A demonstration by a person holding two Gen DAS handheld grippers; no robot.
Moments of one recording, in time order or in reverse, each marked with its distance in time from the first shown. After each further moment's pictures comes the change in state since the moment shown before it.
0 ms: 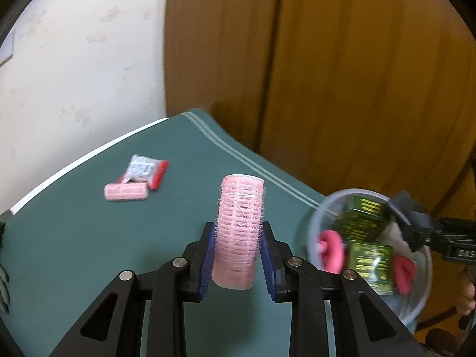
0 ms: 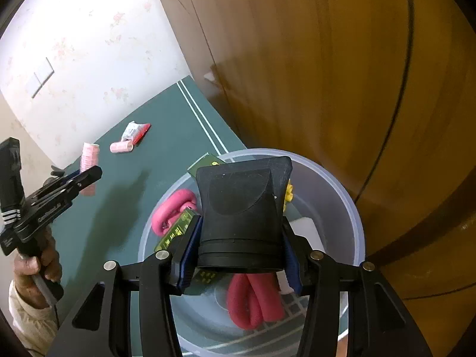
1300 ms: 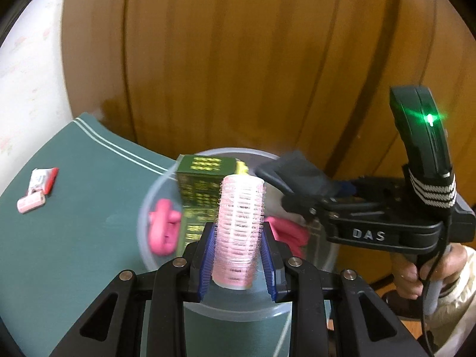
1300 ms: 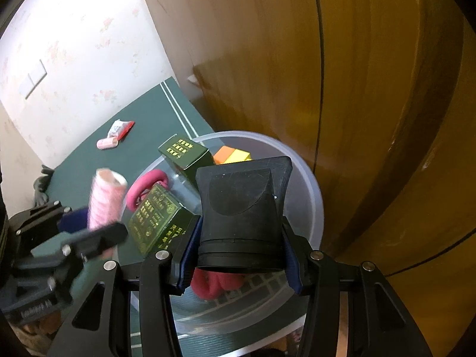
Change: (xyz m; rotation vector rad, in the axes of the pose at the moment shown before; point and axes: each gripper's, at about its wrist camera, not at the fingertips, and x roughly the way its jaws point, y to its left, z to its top) left arm -0.007 -0.141 -0.036 0.213 0.096 -0.279; right arm -0.024 -0.037 -0.038 0.014 -0.040 -0.056
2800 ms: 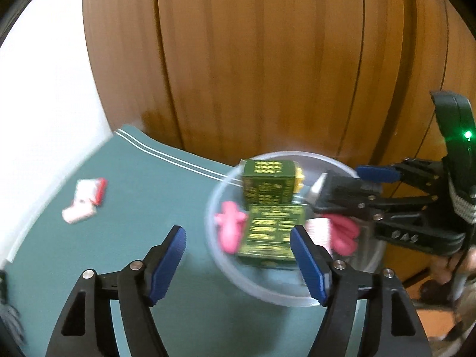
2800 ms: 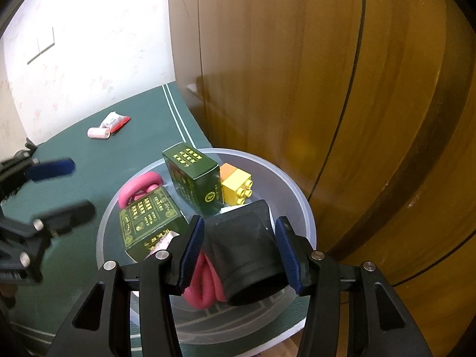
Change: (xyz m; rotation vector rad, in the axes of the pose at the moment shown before) left arm -0.029 0.034 0.003 0.067 -0.023 0.228; right arm -0.012 0.026 -0.006 -0.157 -0.088 -0.135
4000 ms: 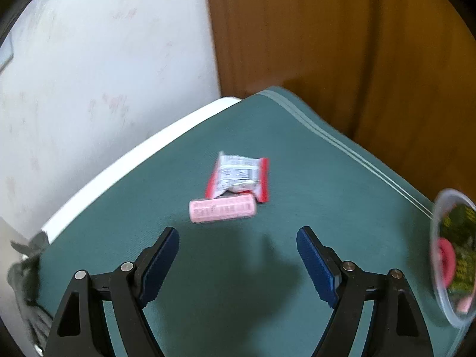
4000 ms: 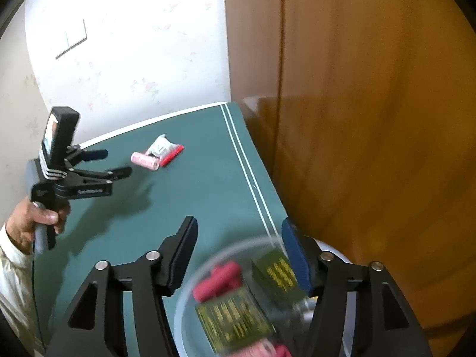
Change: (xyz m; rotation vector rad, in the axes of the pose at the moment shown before) left arm 0.077 0.243 -0.005 -0.281 0.144 0.245; right arm 0.033 0.092 0.127 -0.137 0.036 0.176
